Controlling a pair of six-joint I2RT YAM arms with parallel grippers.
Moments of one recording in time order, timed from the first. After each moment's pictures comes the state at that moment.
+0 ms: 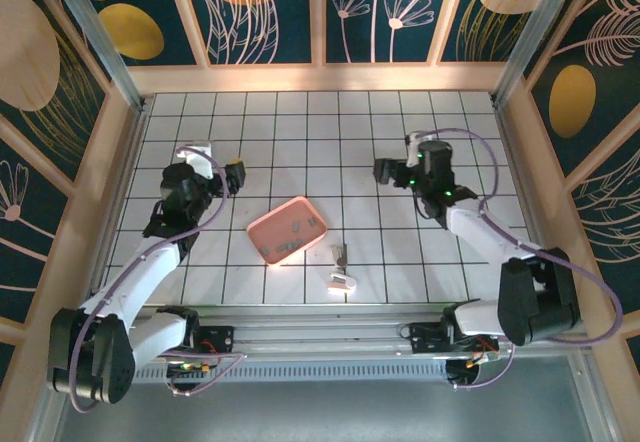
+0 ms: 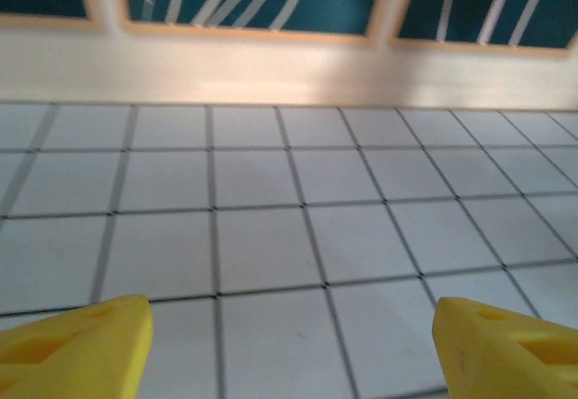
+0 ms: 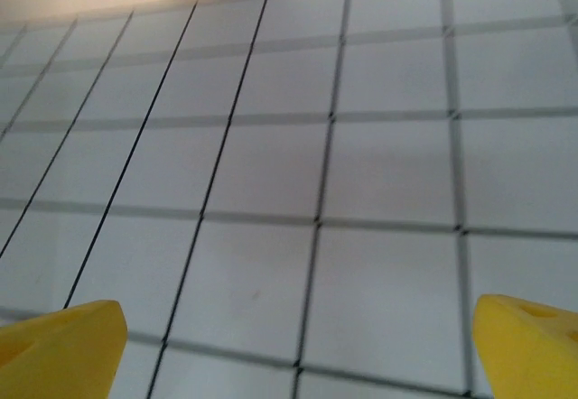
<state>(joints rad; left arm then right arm) -0.21 1.08 0.60 0.17 0.06 -0.17 0.33 1.34 0.81 -0.07 -0.05 0.25</state>
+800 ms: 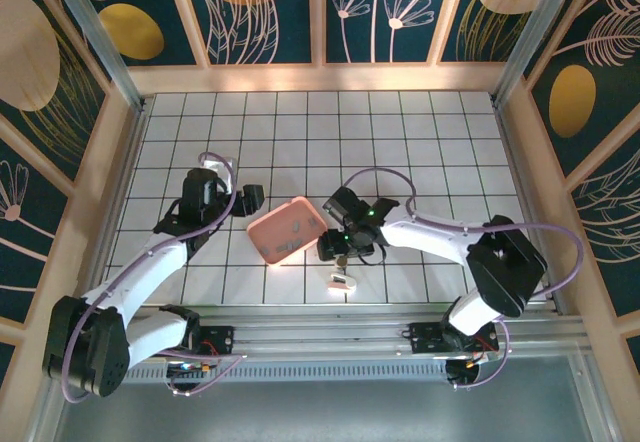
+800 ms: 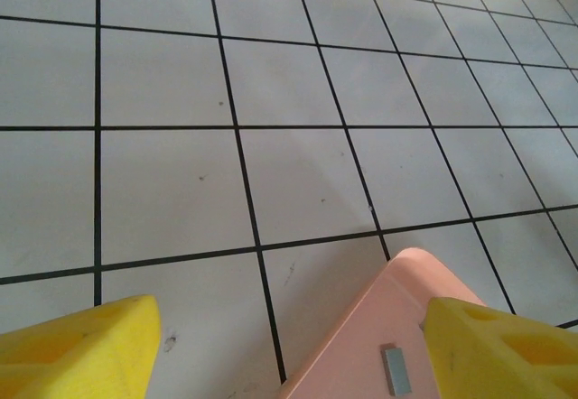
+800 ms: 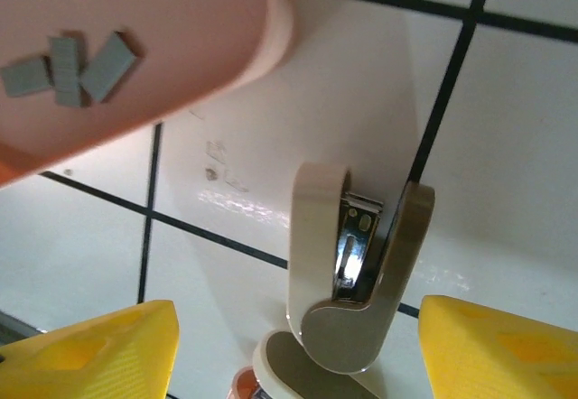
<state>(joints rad) -0.32 1.12 0.61 -0.07 0.13 -0.33 0.90 1.56 0.96 -0.64 -0.12 0.66</state>
